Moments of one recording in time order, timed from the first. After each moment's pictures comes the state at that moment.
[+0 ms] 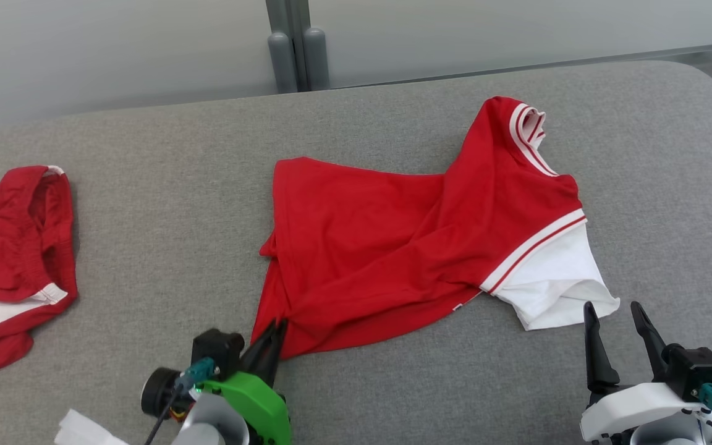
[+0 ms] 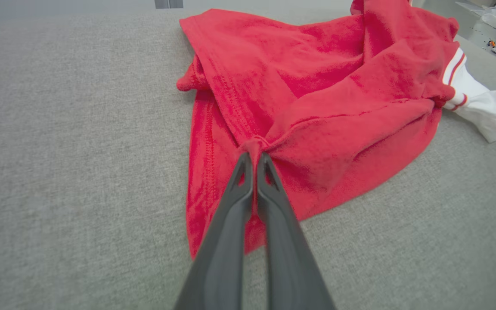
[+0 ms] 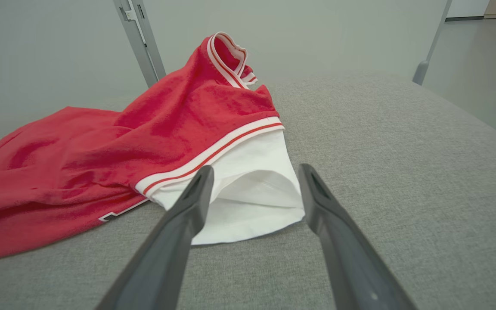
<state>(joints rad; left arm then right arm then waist) -0.26 0.15 -0.50 0.56 -0.42 -0.09 -0.17 0.03 -0.05 -0.08 0.22 0.14 0.13 -0.26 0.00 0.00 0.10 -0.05</state>
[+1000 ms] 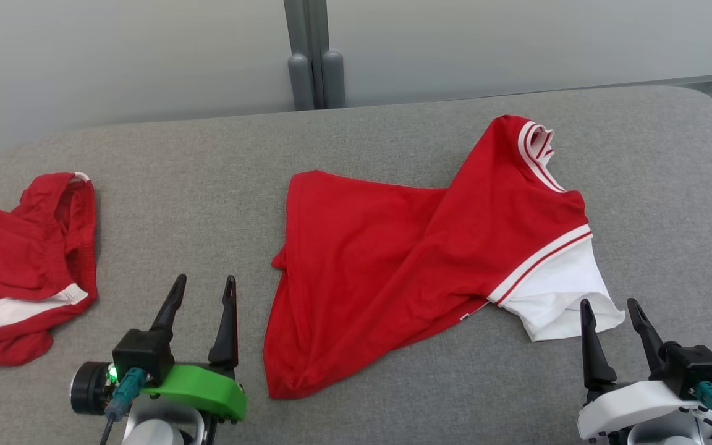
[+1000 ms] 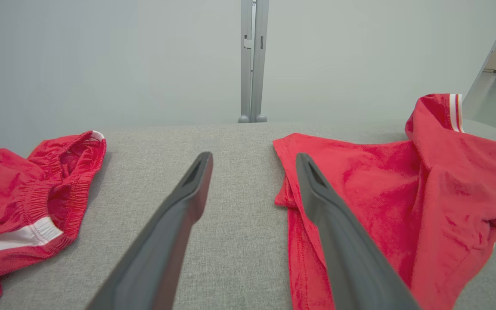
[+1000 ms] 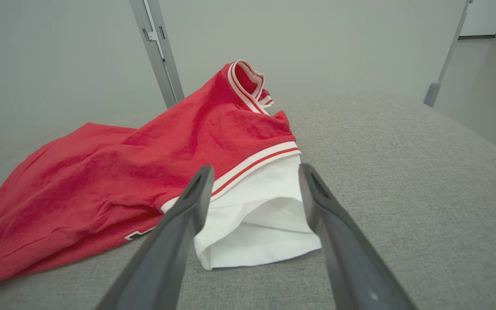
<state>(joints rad) -0.14 0.22 -0.37 0.26 -0.40 0.10 -0.26 0.03 -0.05 -0.07 0.21 0.14 0.13 -0.26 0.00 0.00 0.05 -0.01</state>
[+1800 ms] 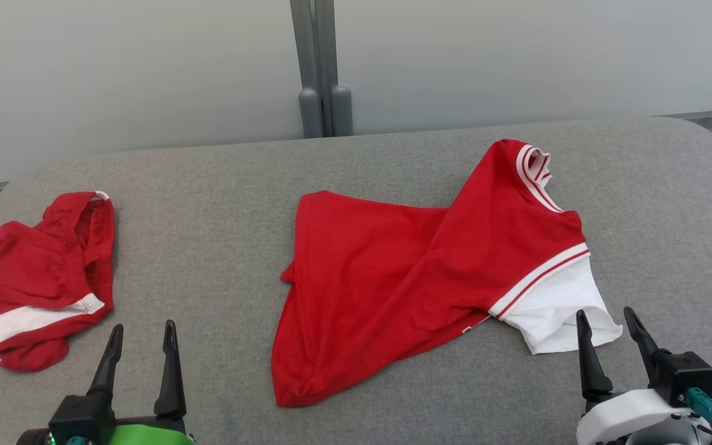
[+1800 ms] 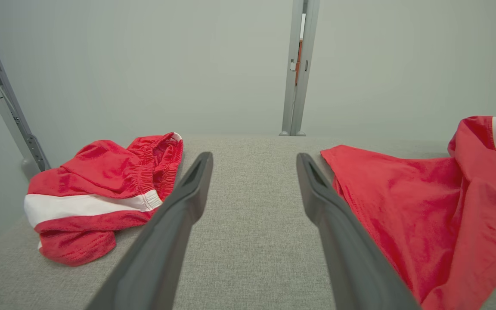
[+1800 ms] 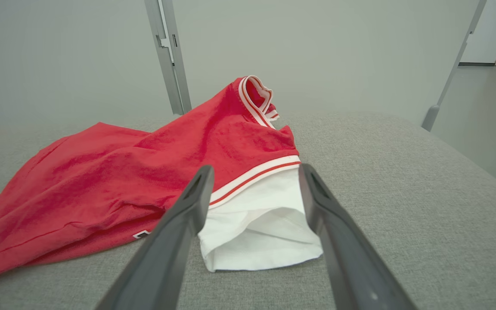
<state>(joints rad) 0.08 0.06 0.03 0.13 -0.15 -0.09 -0.26 0.05 -0.05 -0.07 0.22 0.07 0.13 -0.26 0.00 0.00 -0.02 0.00</state>
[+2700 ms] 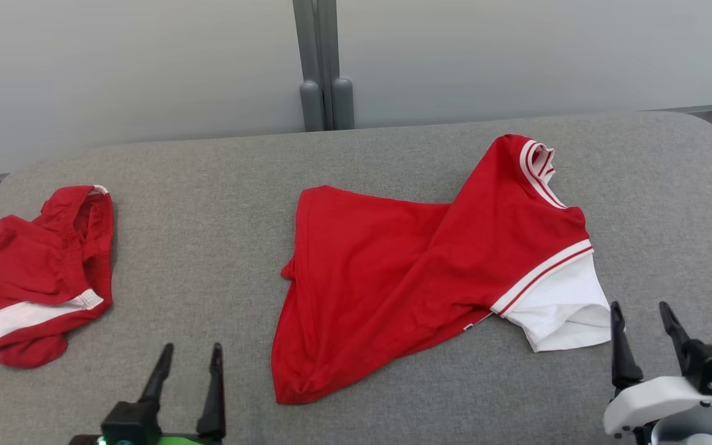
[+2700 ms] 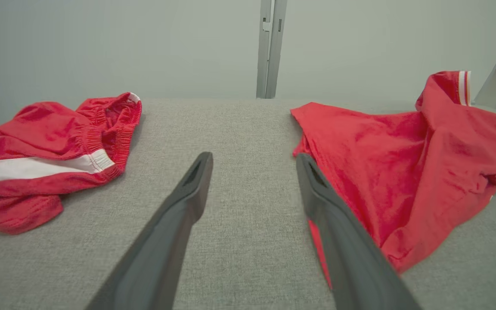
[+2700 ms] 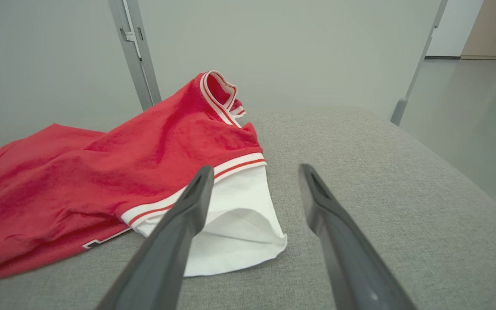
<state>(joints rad) 0.09 0.05 -0.04 0.21 -0.15 -0.12 -0.26 0.03 -0.05 -0.16 0.24 0.05 0.13 -0.25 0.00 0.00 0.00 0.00</state>
